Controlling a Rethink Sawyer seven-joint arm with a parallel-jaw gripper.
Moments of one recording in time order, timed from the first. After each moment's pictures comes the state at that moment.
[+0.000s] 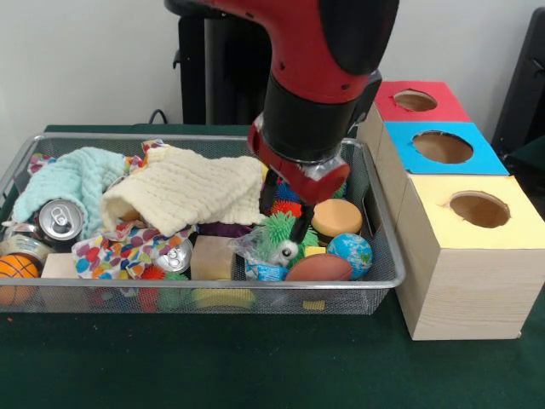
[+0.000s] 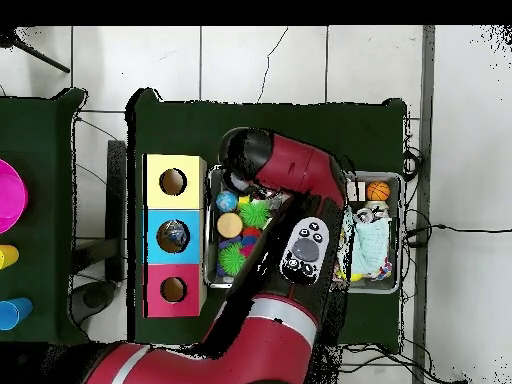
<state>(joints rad) 0.01 -0.27 -0.42 1.13 0.32 0.91 2.27</state>
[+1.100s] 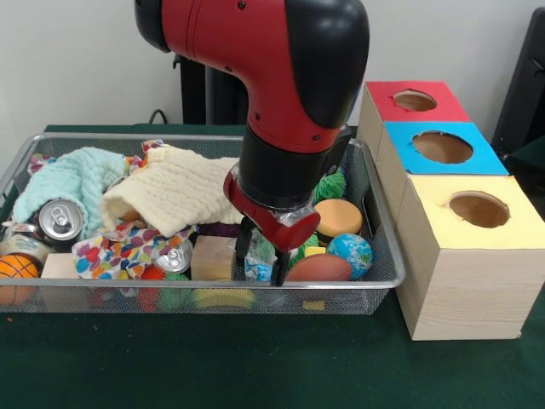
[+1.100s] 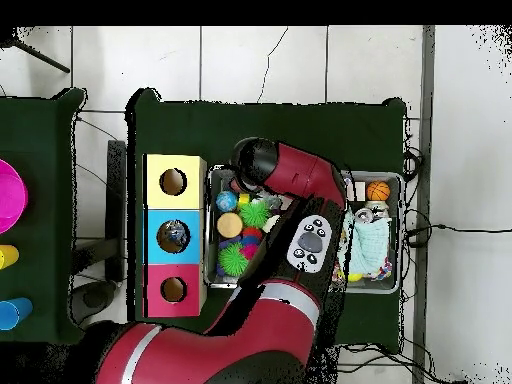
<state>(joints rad) -0.01 -0.20 -0.43 1.13 0.34 0.74 2.27</state>
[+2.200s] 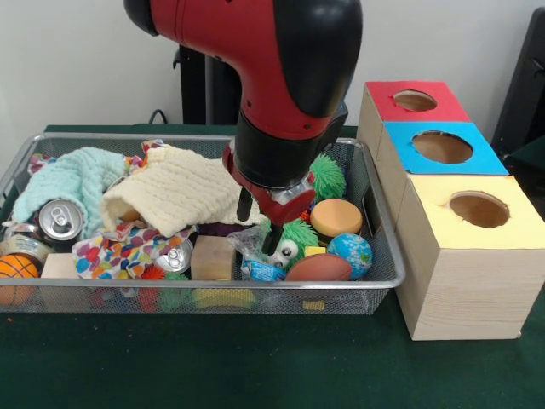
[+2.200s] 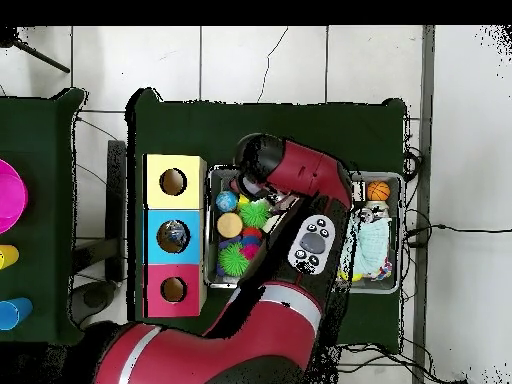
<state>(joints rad) -0.01 -0.20 -0.47 1.11 0.34 0.95 2.27</state>
